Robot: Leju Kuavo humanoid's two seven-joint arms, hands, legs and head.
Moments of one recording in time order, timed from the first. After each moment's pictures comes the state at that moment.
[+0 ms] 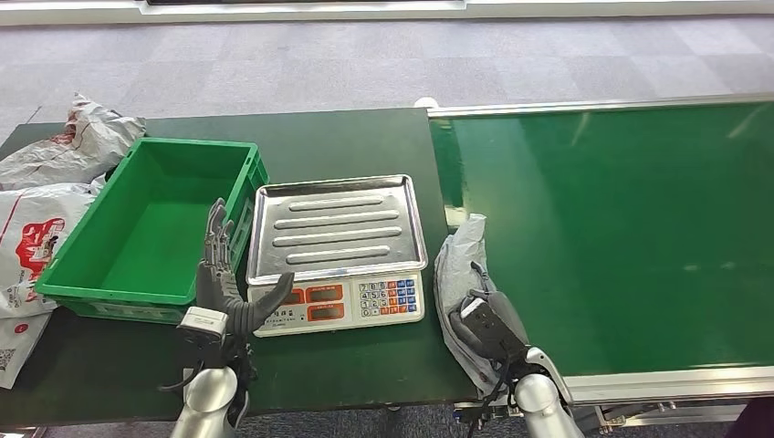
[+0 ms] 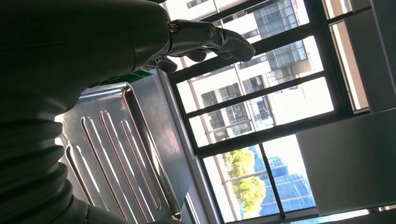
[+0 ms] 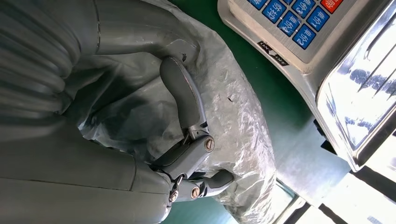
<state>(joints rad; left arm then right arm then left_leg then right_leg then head) -0.09 -0.24 -0.13 -1.41 -0.22 0.22 -0.65 -0.12 0.16 0.02 -1.11 0.73 0.02 -0.57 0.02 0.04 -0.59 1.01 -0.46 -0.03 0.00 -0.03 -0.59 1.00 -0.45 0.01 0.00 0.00</state>
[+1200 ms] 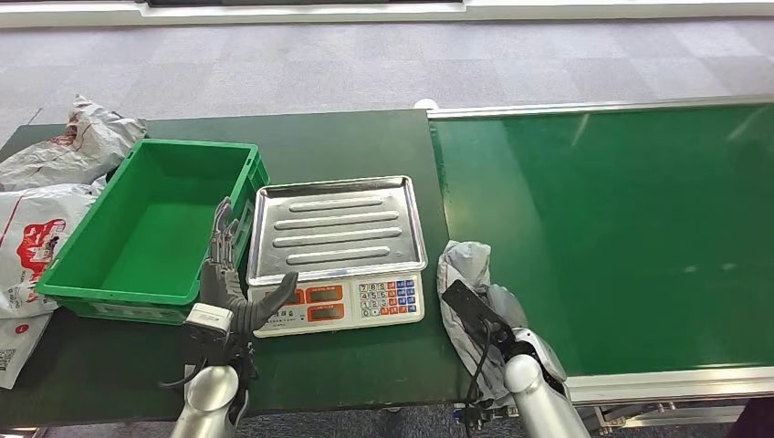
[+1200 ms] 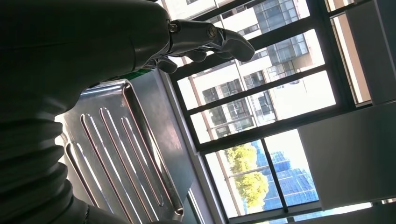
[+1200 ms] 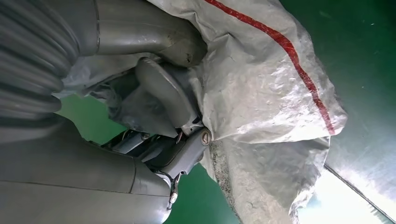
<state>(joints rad) -0.10 -0.24 -0.13 -1.41 -0.24 0.22 -0.63 -0.24 0.15 0.06 -0.95 0.94 -0.04 -0.22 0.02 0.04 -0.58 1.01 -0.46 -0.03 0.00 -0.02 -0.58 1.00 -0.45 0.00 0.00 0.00</state>
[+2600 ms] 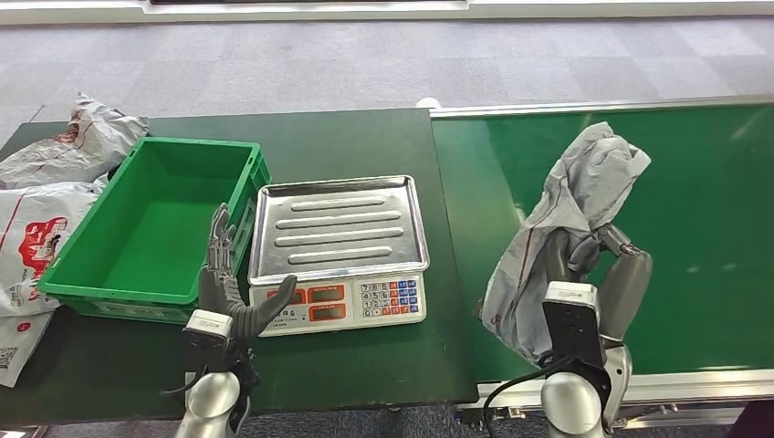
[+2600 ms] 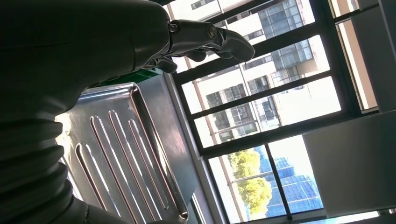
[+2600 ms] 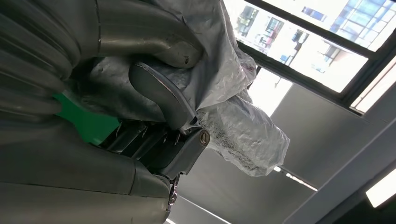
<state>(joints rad) -0.08 -0.24 -0.15 -1.41 -0.23 0.25 -0.63 -0.01 0.22 0.08 -1.79 0.76 -0.57 -0.47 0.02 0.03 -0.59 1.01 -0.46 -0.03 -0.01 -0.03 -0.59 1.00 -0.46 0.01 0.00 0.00</state>
